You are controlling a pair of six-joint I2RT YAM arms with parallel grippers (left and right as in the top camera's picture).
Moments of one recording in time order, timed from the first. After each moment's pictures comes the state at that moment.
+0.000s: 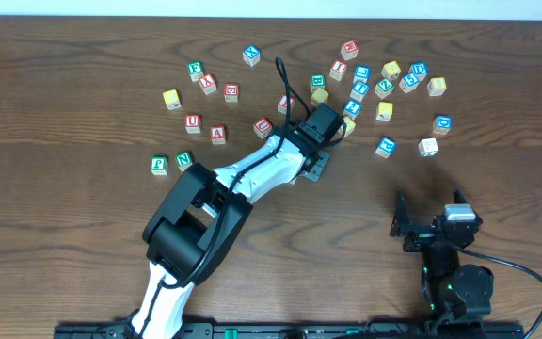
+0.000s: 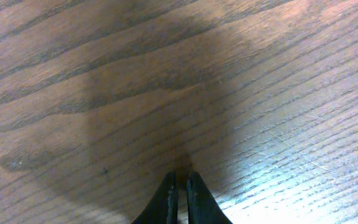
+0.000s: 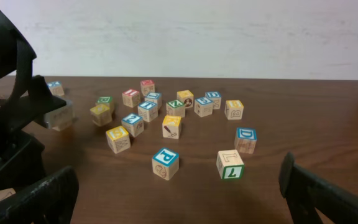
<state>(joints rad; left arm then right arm) -0.70 2.13 1.46 -0.55 -0.11 -0.19 0.08 0.02 0.01 -0.07 0.04 0.03</state>
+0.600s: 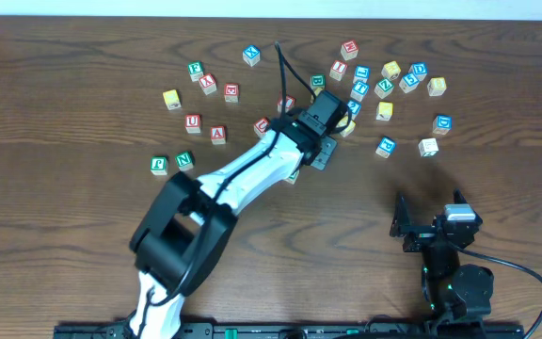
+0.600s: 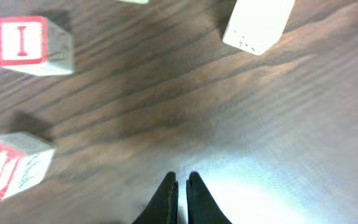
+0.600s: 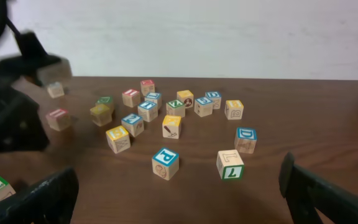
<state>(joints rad) -0.70 2.04 1.51 -0.57 -0.11 -0.16 0.08 0.02 0.01 -0.07 0.04 0.03</state>
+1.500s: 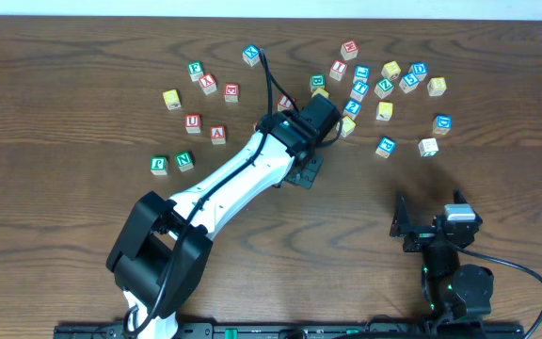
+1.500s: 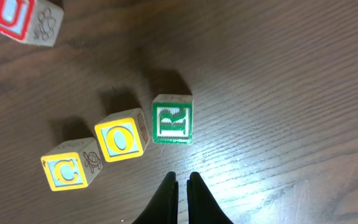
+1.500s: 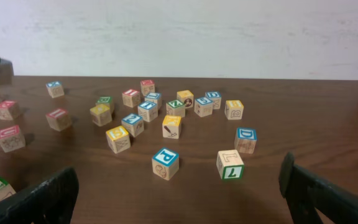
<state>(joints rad) -0.71 1.93 1.50 -0.93 -0.06 -0.26 0.08 0.02 0.01 -0.07 0.04 0.03</state>
